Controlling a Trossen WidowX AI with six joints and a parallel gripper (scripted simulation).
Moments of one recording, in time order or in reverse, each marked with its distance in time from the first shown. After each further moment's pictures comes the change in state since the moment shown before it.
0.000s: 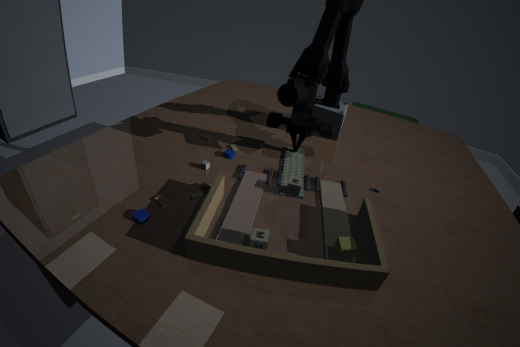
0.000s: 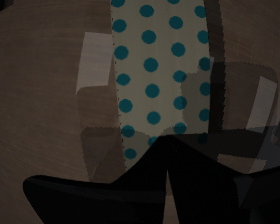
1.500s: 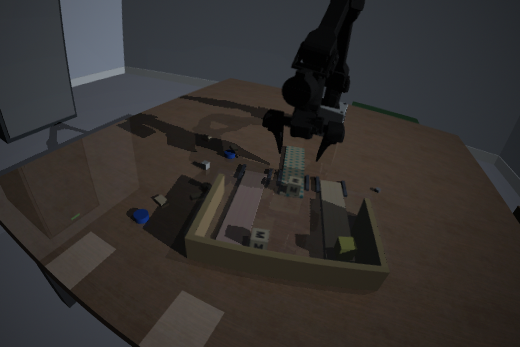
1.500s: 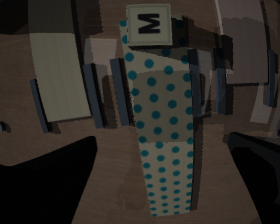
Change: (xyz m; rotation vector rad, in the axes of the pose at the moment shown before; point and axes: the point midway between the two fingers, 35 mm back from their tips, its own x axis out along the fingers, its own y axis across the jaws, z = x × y) arm -0.051 0.006 0.129 0.082 0.020 0.010
